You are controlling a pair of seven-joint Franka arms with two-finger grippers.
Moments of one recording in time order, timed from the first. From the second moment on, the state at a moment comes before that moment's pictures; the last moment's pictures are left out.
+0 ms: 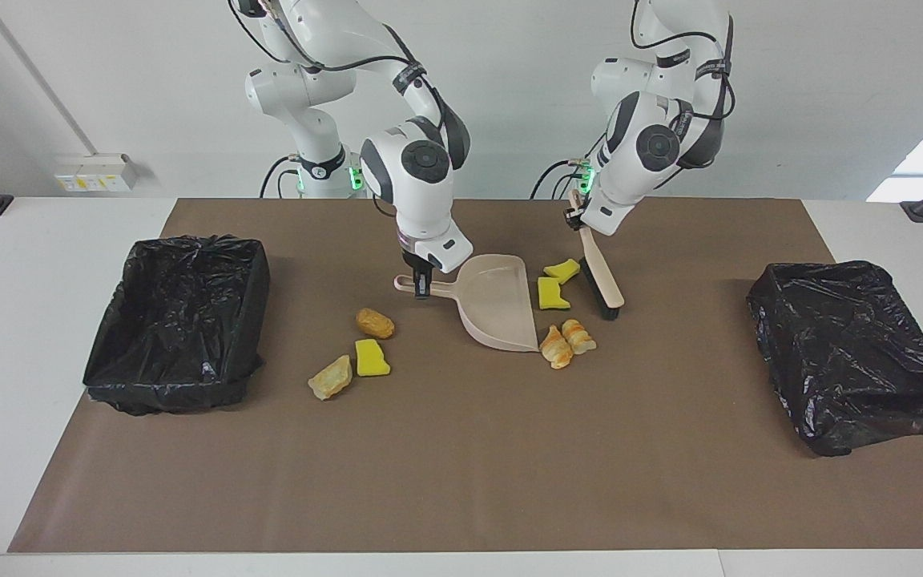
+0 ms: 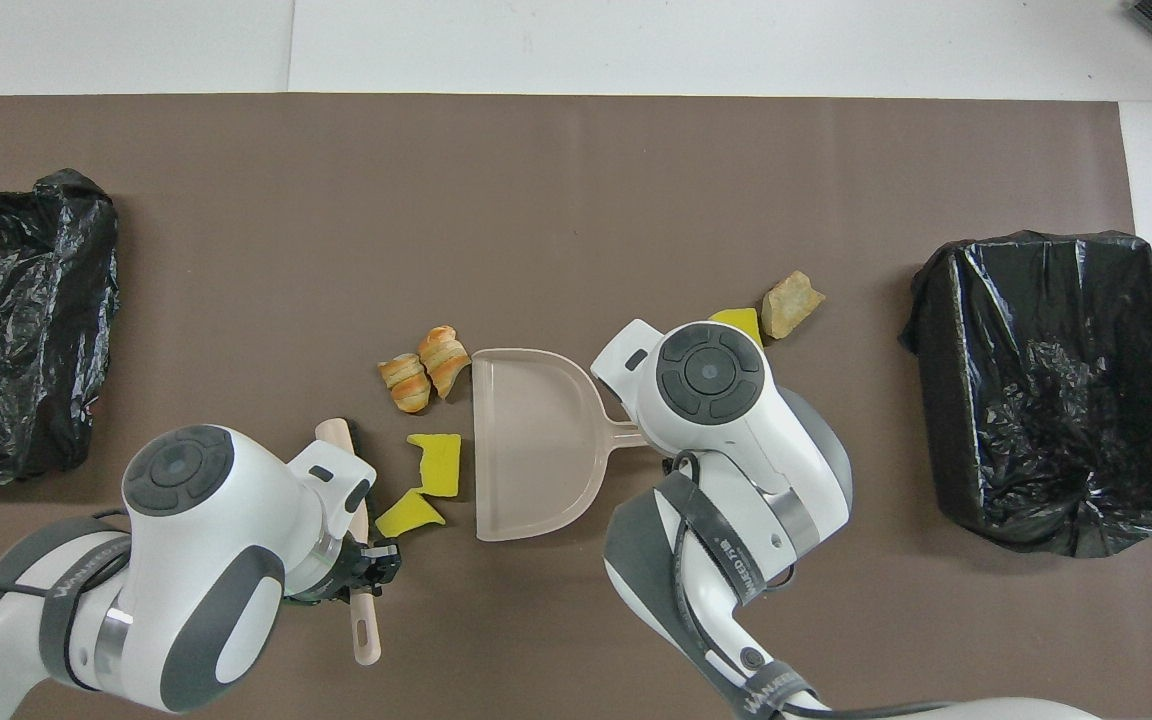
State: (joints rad) left arm -0.48 -0.22 0.00 -2.45 -0.25 1.94 -0.59; right arm 0.41 0.21 0.12 -1.96 -0.07 2.08 -1.01
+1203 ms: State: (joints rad) left arm -0.44 -0.19 0.02 -2.29 -0.16 1.97 -0.35; right arm 0.41 0.21 0.12 -1.96 -0.07 2.08 -1.01
